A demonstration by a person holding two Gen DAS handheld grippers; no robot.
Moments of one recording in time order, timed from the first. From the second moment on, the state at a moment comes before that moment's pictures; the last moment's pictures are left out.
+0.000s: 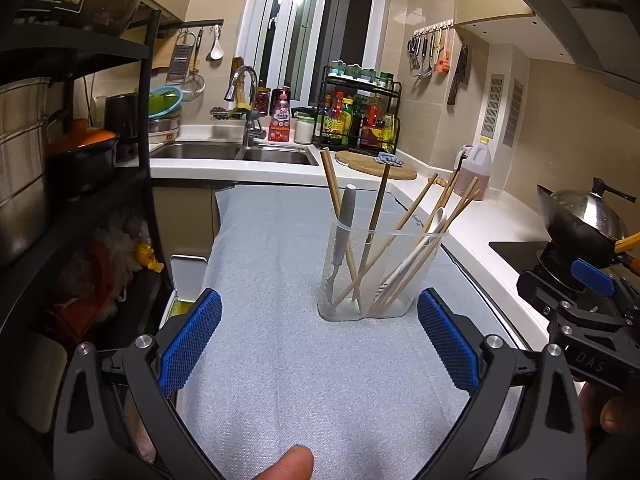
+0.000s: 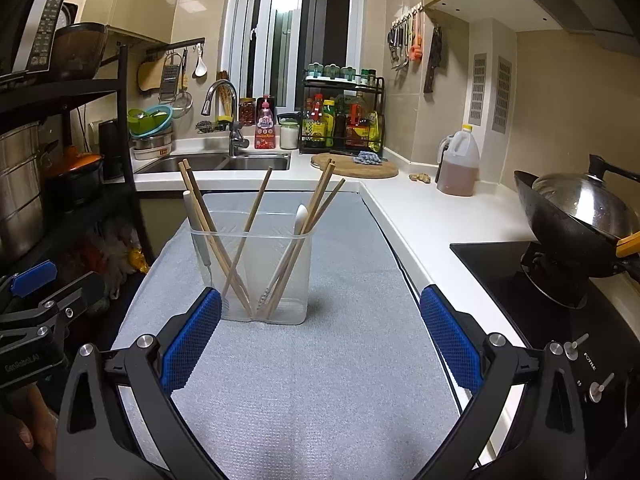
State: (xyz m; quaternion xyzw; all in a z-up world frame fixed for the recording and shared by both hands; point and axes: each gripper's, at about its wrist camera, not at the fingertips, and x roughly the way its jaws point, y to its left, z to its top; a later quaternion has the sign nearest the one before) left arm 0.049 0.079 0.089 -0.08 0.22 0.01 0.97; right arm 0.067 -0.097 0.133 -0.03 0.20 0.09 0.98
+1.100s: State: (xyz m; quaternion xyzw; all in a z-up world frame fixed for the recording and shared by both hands) left arm 0.048 0.079 0.092 -0.08 0.22 0.01 0.97; right arm 0.061 -0.097 0.135 -0.03 0.20 0.09 0.98
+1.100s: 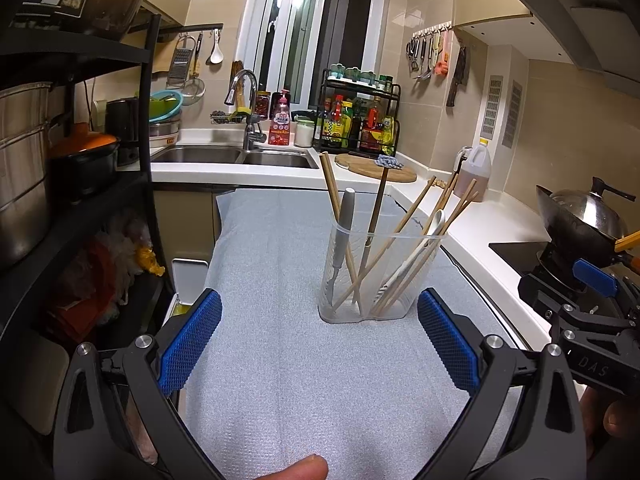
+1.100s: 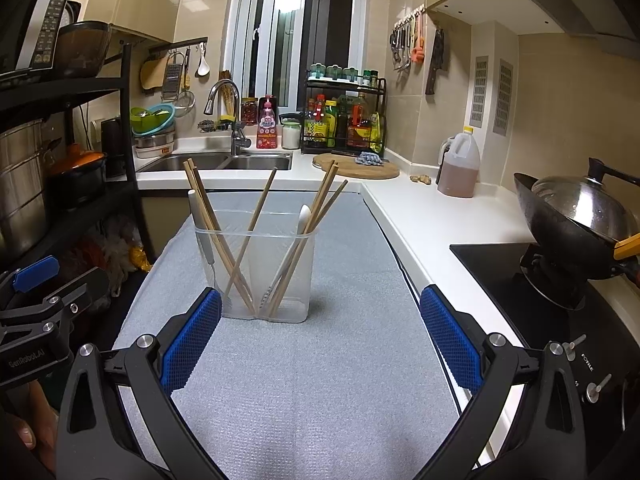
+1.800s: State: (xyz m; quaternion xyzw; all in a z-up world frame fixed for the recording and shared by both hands) left arm 0.046 0.080 0.092 -0.07 0.22 0.01 0.97; right arm 0.062 -0.098 0.142 -0.03 0.20 0.09 0.98
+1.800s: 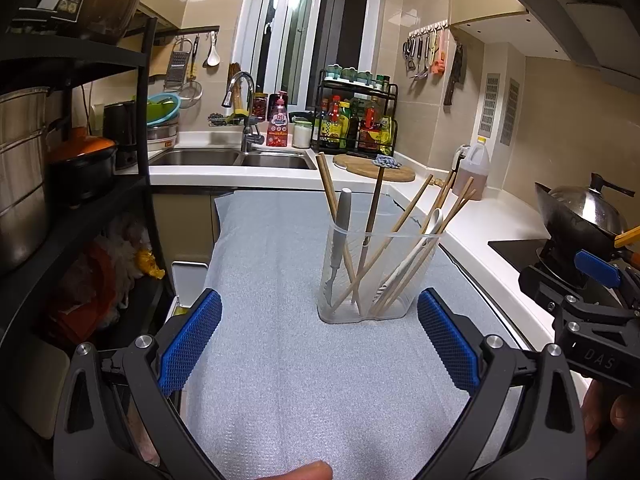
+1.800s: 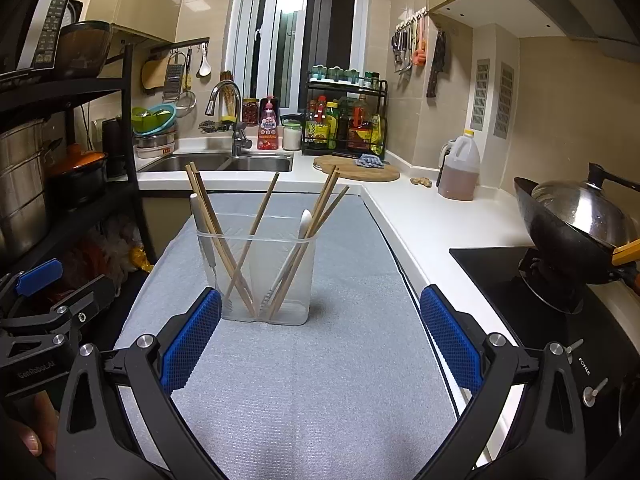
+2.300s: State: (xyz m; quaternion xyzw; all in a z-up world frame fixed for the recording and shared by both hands) left arm 0.044 0.083 0.093 -0.07 0.21 0.00 0.98; right arm 0.061 -0.096 0.144 -0.03 0.20 0.09 0.97
